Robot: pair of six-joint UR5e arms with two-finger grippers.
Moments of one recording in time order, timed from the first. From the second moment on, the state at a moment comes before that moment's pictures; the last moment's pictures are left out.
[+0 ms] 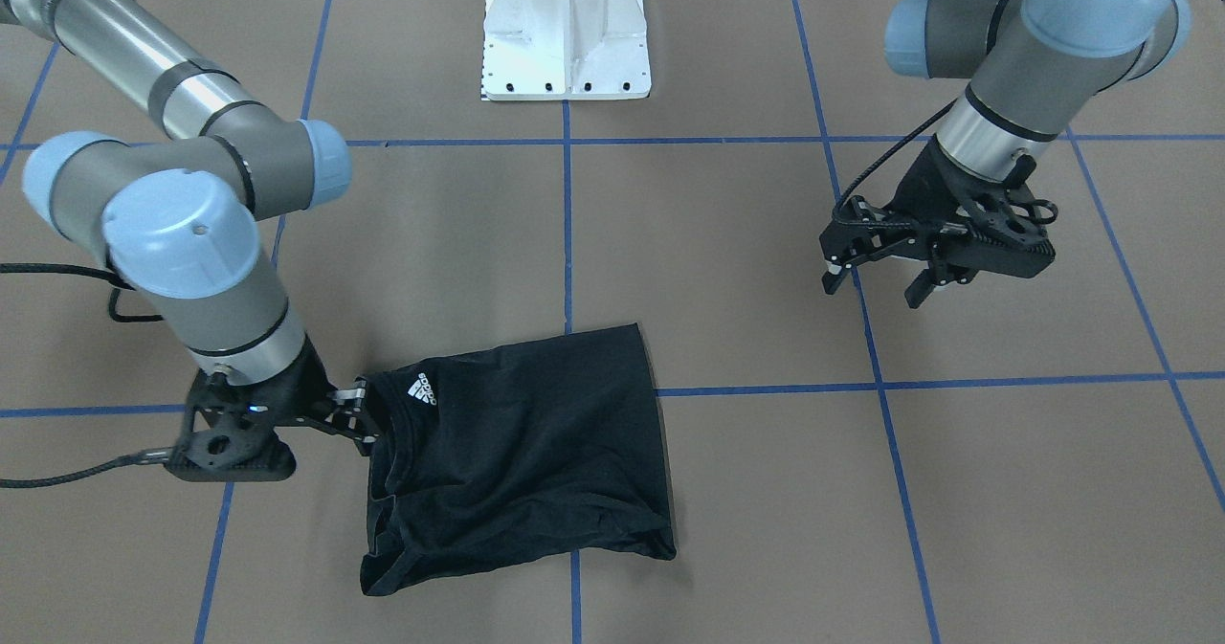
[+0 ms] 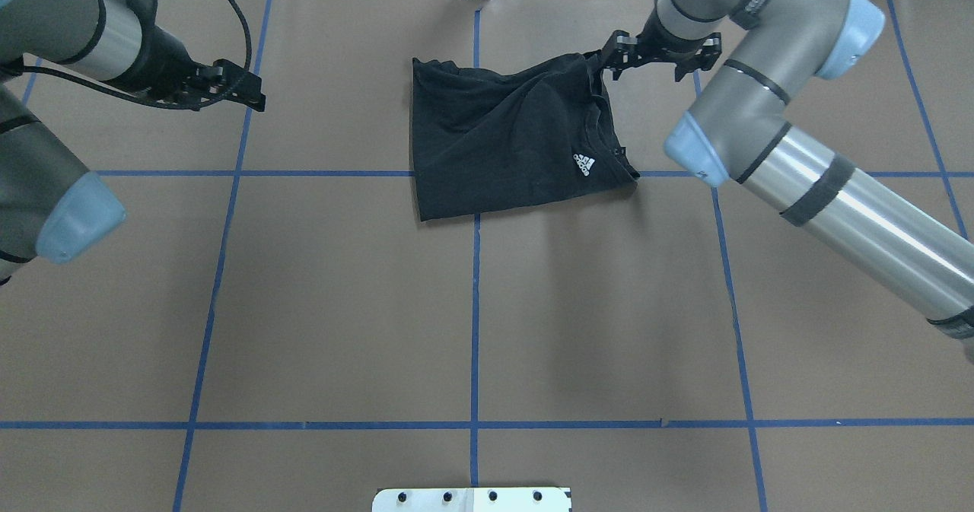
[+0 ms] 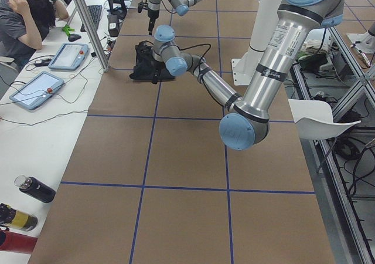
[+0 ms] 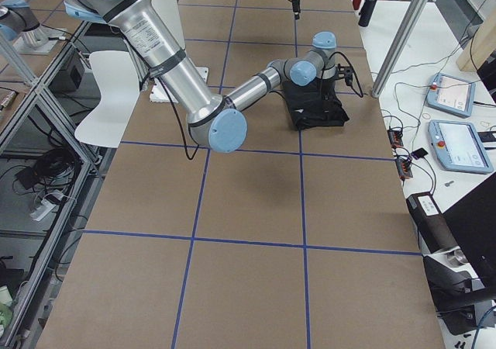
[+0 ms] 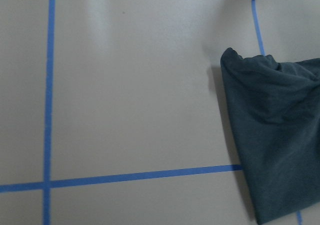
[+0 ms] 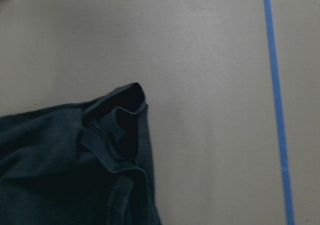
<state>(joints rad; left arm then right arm) -0.99 -1.97 -1.84 -1.81 -2.10 -0.84 0.95 -0.91 1.43 -1.41 2.00 0.90</state>
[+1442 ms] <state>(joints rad) -1.52 -1.43 -1.83 -1.56 -2.25 0.03 1.39 -1.73 1.90 -1.61 2.27 0.08</state>
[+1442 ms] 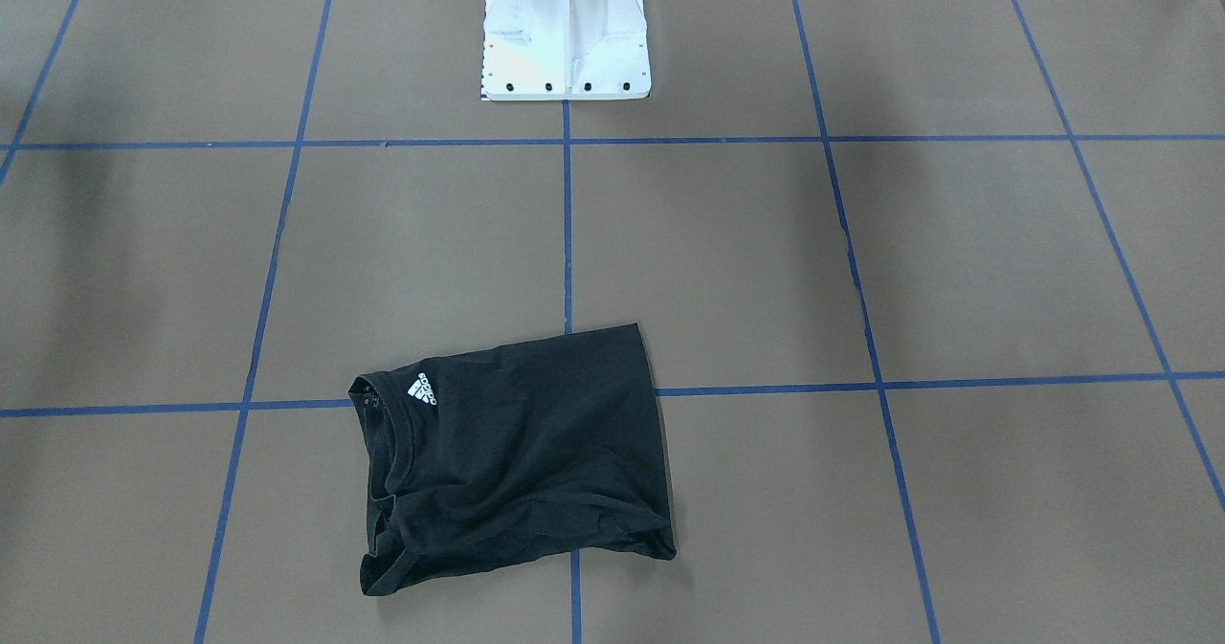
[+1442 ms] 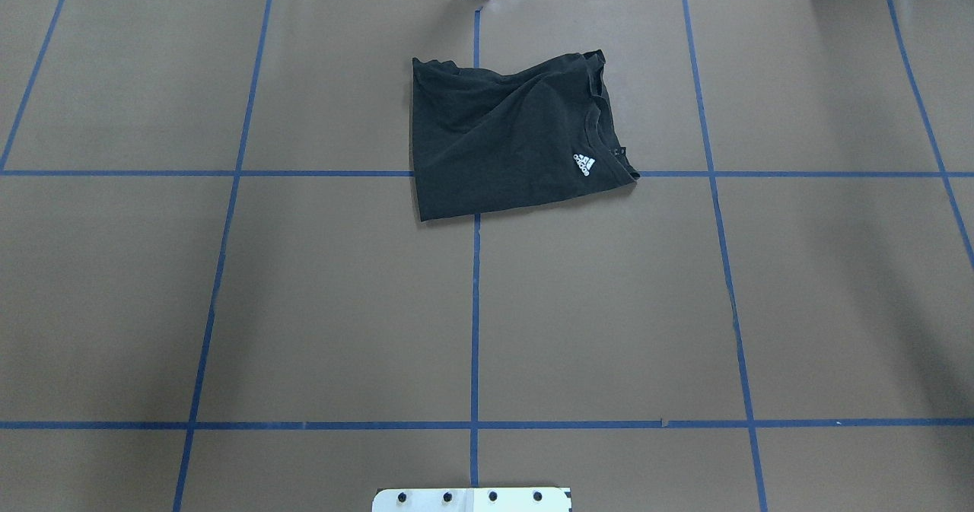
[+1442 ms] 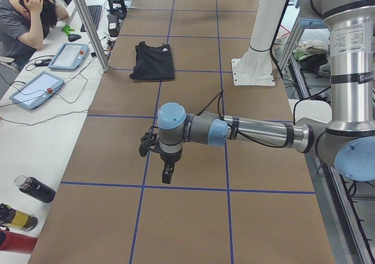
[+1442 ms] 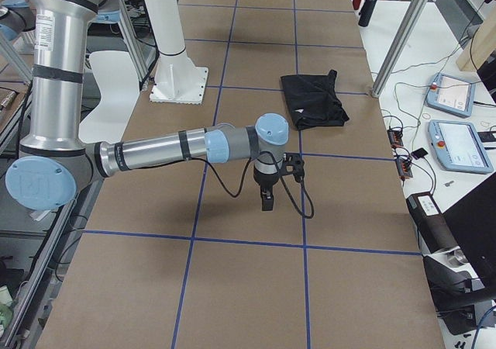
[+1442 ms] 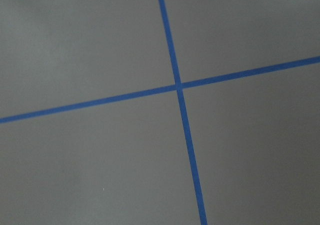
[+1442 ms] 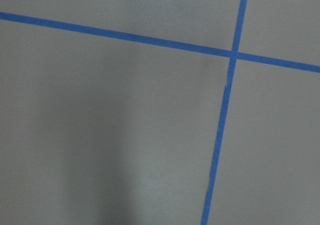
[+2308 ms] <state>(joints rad) -1.59 -1.40 -1.80 -1.48 -2.35 0.24 1.45 -1.80 1.90 -1.60 2.27 0.04</state>
